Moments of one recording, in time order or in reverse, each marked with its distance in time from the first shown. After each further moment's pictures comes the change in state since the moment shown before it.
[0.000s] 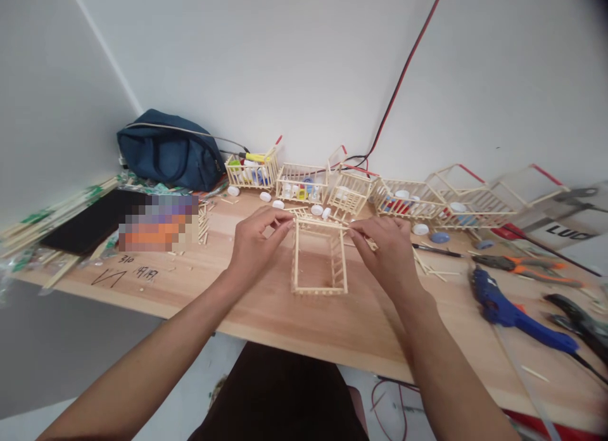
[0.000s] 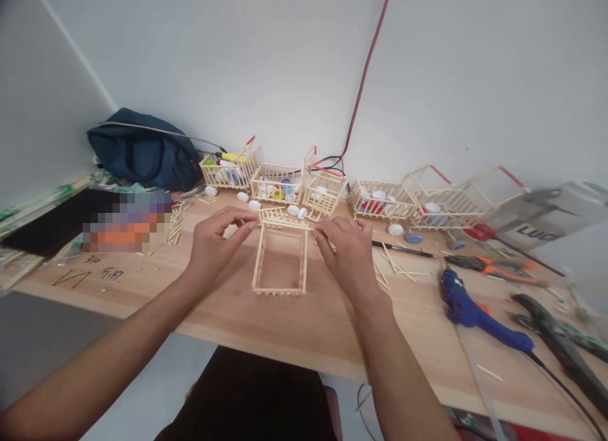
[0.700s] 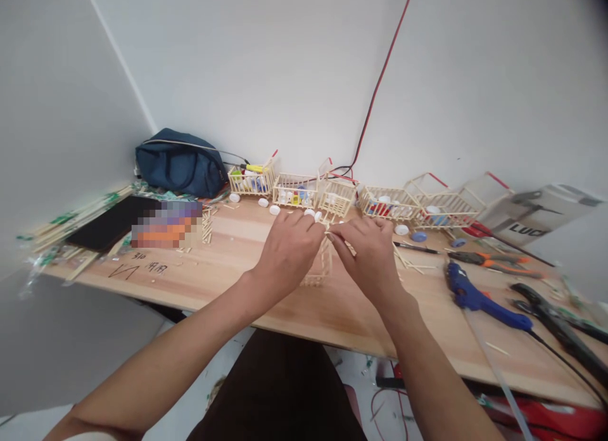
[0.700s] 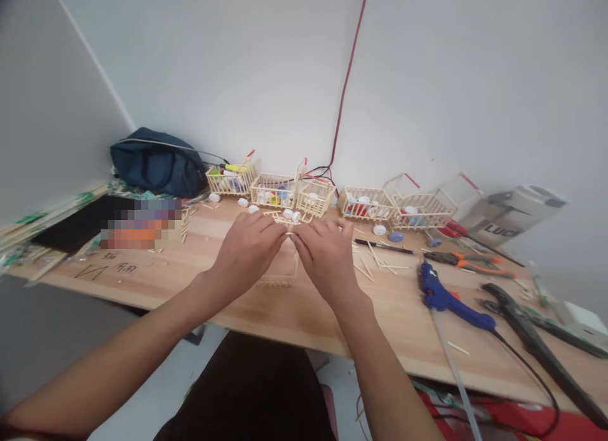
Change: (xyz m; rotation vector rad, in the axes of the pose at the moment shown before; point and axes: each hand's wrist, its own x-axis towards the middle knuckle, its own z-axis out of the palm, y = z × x) left_hand 0.000 0.074 0.017 0.704 -0.245 0.446; right_hand -0.001 -0.045 -0.033 -0.082 0.048 -0.084
